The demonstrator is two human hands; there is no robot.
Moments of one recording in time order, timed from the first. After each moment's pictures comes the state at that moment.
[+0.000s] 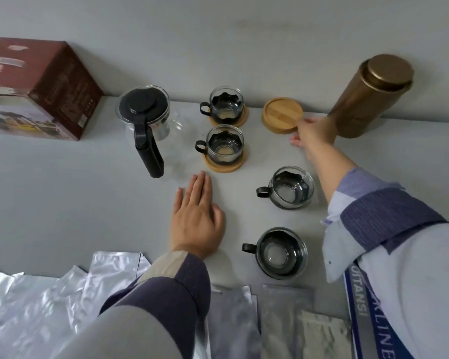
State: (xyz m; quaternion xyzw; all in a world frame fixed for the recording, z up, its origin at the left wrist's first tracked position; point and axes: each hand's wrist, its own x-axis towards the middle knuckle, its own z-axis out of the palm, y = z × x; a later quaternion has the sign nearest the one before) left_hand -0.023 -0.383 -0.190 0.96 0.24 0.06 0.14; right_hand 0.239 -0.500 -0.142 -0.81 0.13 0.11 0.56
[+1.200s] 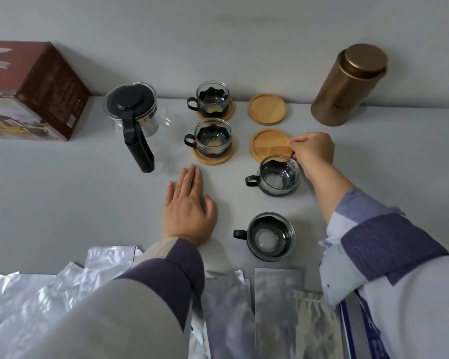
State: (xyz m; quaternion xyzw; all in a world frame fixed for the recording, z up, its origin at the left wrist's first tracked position) left_hand -0.024 -0.381 -0.192 0.96 0.24 0.07 0.15; right_hand 0.196 -0.546 -0.161 -0.89 0.10 0.07 0.44
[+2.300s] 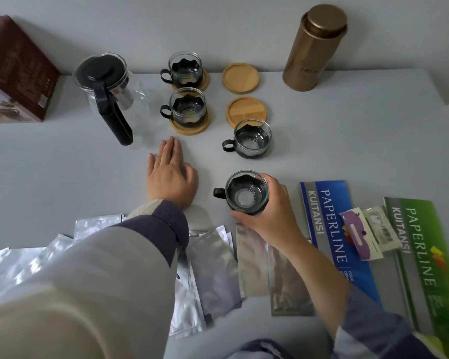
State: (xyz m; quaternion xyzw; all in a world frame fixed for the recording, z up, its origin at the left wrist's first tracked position) left_hand -0.025 -0.384 -0.194 0.96 0.24 0.07 0.14; right_hand -0.021 -0.603 -0.157 -0.88 -0.13 0.11 0.45
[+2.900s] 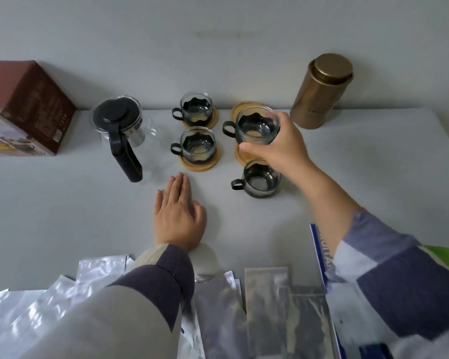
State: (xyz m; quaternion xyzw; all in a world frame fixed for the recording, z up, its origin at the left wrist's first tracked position) left_hand -0.027 -0.381 -0.189 0.96 0.24 0.06 0.15; right_hand 0.136 -0.536 -0.082 -0.86 -0.14 0.07 0.48
